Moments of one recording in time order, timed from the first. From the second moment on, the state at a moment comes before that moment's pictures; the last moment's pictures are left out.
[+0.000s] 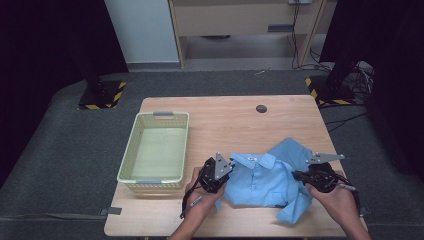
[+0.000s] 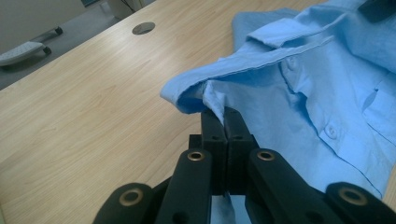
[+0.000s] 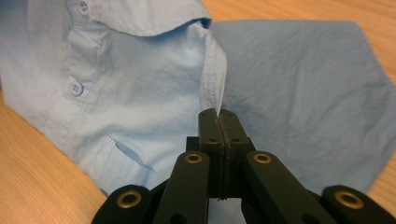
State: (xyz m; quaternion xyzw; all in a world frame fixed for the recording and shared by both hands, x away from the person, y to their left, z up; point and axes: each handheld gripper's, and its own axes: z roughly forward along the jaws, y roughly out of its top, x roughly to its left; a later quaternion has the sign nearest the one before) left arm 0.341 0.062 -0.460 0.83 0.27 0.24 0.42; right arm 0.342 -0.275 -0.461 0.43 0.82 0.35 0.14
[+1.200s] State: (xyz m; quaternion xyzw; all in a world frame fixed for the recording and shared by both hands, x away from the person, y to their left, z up) left arm 0.314 0.080 -0.401 0.79 0.27 0.24 0.50; right arm 0.292 -0.307 -0.380 0.37 0.80 0.43 0.20
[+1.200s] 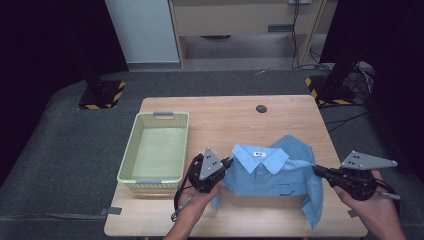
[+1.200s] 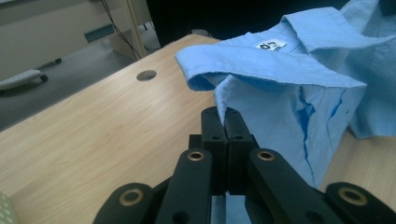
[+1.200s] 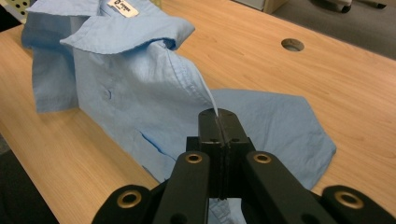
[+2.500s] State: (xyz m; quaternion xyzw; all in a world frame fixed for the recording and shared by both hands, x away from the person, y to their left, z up) left arm 0.451 0.032 -0.409 0.82 0.31 0.27 0.41; right arm 0.414 -0.320 -0.407 0.41 0.79 0.40 0.22
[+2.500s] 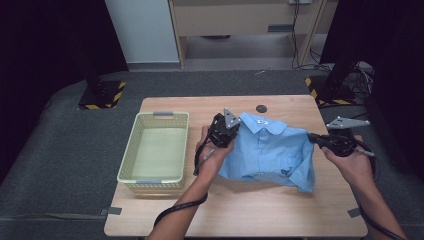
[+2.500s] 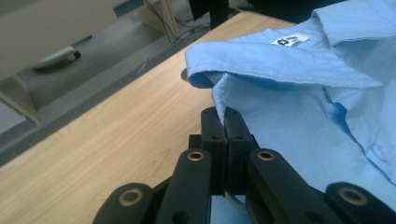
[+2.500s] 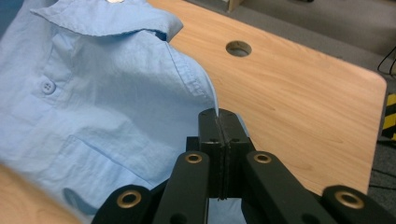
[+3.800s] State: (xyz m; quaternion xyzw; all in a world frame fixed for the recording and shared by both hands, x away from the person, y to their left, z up) left arm 0.529 0.032 -0.493 0.84 0.37 0.23 0.34; right arm 0.501 -0.299 -0.495 0.47 0.79 0.34 0.20
